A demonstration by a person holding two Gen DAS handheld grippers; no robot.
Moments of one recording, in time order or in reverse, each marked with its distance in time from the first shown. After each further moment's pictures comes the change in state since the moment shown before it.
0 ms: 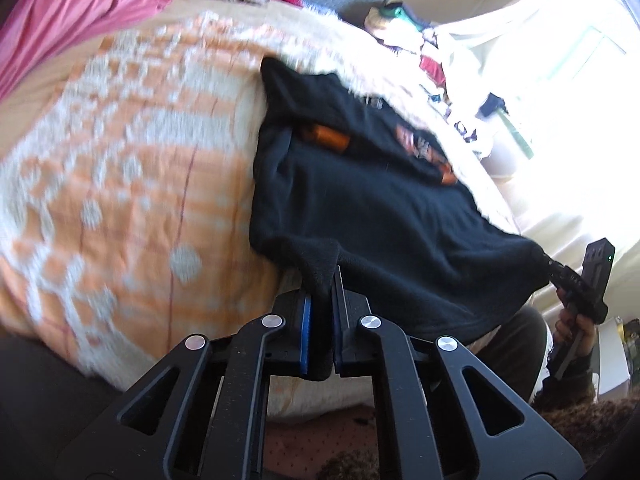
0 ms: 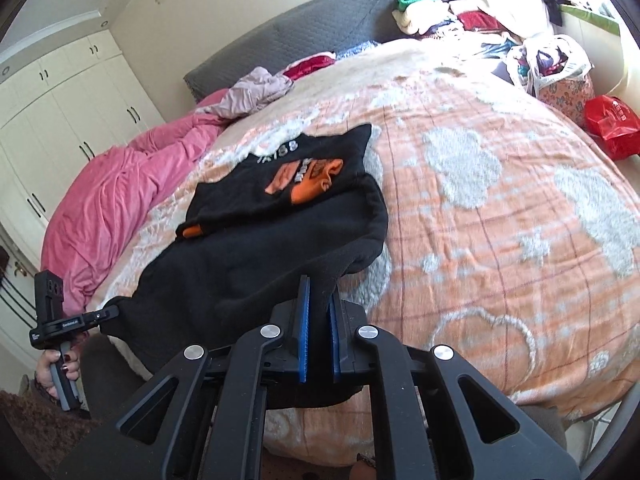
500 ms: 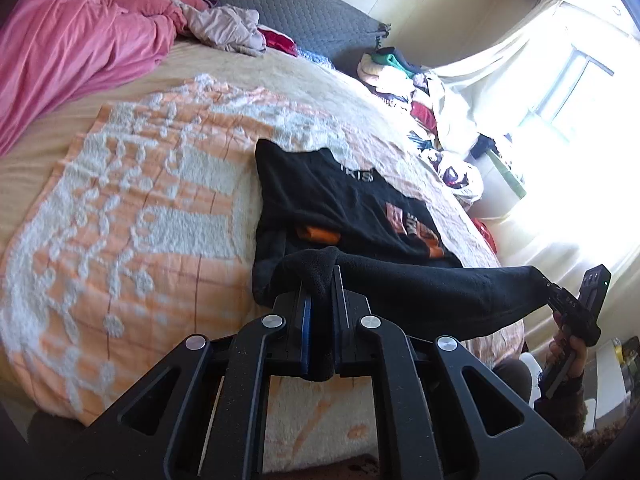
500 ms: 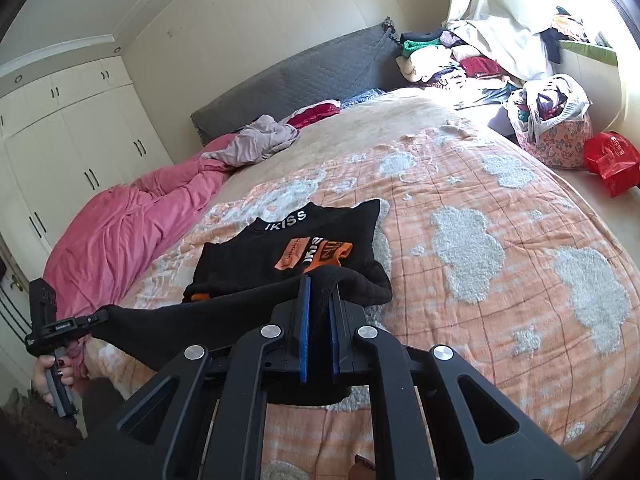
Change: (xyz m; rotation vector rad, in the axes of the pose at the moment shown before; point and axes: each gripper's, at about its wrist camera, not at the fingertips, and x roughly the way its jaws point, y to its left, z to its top) left arm -0.023 -0.003 0.063 0.002 -0.158 -0.022; right arm -0.006 0.015 0.057 -0.024 -0.156 -0.006
